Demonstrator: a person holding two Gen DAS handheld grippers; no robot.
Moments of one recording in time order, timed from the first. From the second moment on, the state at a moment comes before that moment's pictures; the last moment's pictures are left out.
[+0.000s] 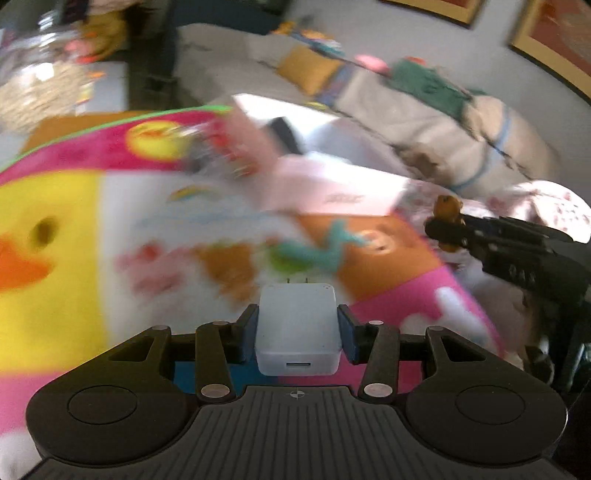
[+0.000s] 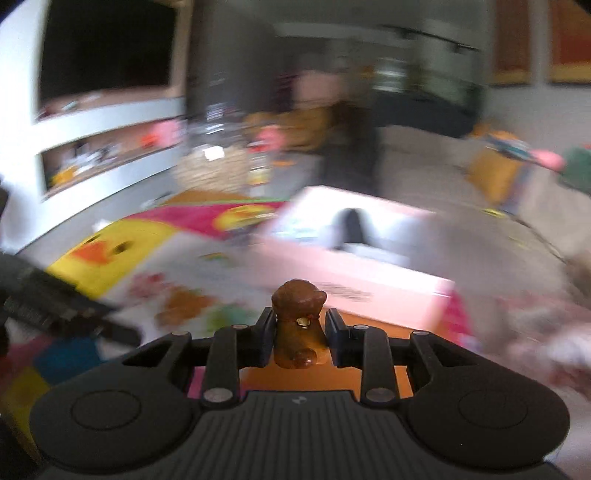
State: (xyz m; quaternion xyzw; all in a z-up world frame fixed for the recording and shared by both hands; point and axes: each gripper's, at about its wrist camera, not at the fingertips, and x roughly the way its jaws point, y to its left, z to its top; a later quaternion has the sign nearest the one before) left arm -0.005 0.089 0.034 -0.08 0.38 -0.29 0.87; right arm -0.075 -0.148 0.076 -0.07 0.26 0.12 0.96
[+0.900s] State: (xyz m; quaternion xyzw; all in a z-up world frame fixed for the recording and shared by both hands) left arm 0.144 0.028 0.083 -0.11 0.30 -0.23 0.92; right arm 0.088 -0.233 0.122 0.20 0.30 0.15 0.92
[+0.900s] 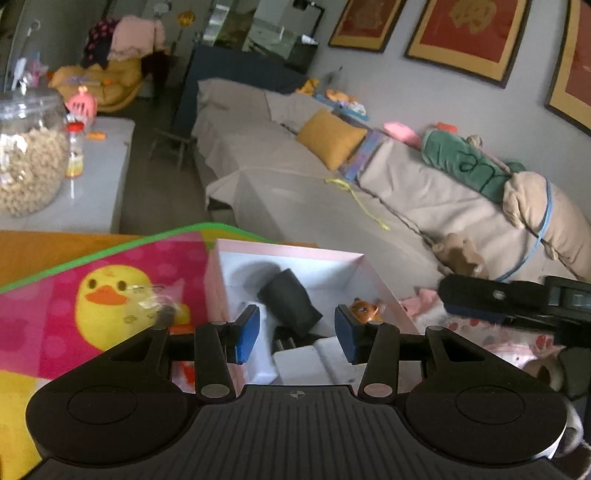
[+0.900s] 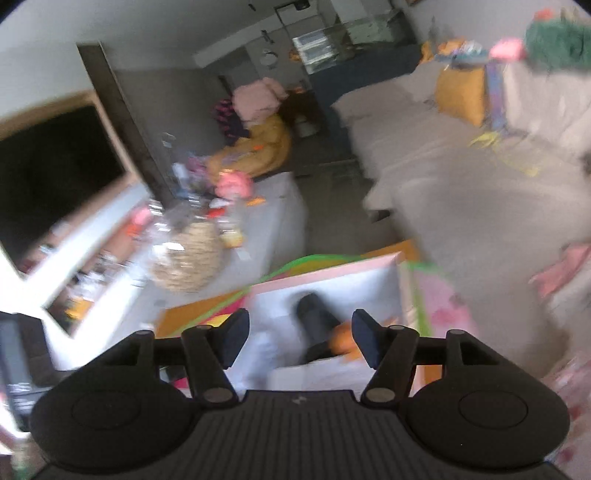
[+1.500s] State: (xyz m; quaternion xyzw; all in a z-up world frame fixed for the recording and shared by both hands) left arm 0.034 0.080 0.019 -0.04 0.35 -0.17 0.92; right arm 0.012 -0.186 0.063 0.11 0.37 0.12 0.92
